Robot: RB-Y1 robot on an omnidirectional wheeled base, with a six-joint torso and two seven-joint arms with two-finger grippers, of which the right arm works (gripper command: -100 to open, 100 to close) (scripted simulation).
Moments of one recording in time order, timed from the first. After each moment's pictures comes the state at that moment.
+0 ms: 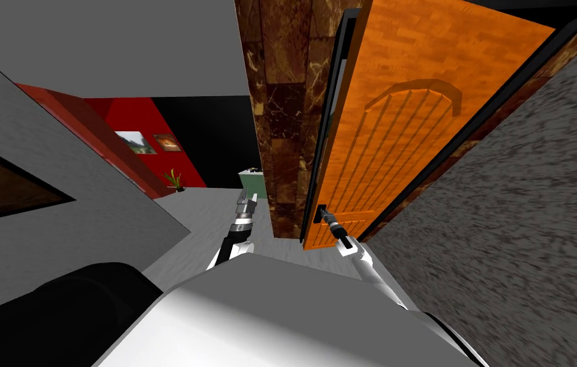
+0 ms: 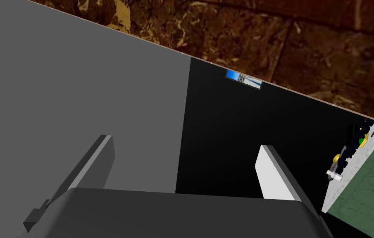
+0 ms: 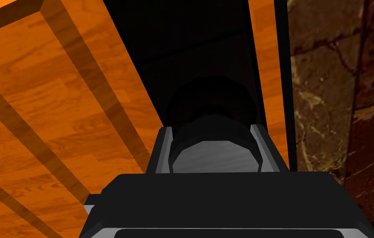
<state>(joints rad) -0.24 -0.31 0.05 -0.95 0.35 -0.50 0.67</state>
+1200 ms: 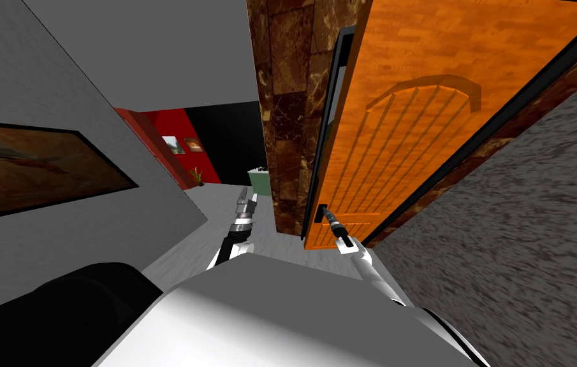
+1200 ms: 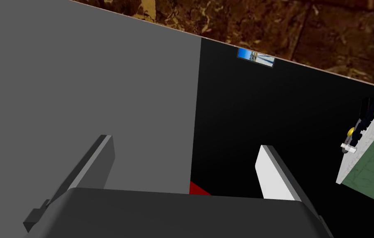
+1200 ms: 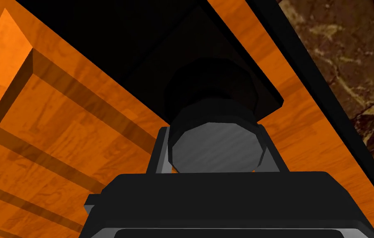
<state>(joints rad) -0.26 -0.32 0.06 -0.92 0.18 -0.49 0.39</state>
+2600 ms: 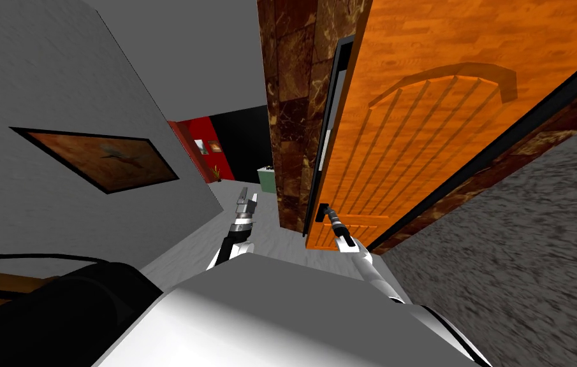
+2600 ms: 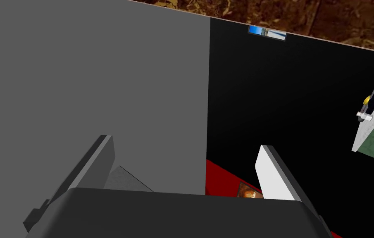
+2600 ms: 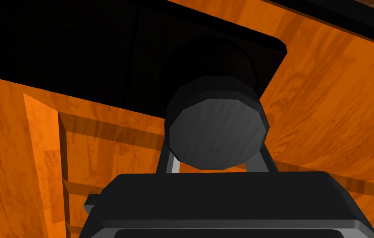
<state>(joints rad) -0.27 -0.32 0.06 -0.90 -0.03 -0.49 0.06</state>
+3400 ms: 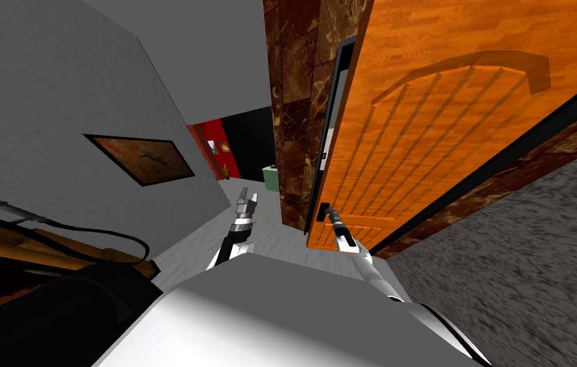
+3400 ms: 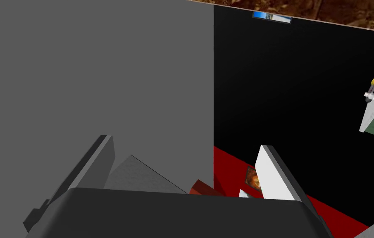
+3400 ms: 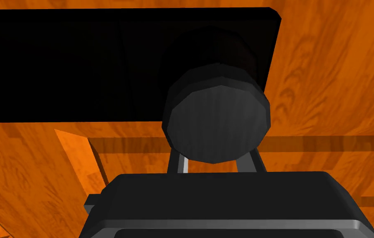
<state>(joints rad) -0.28 -0.33 0.07 -0.88 -0.16 -0.48 -0.13</state>
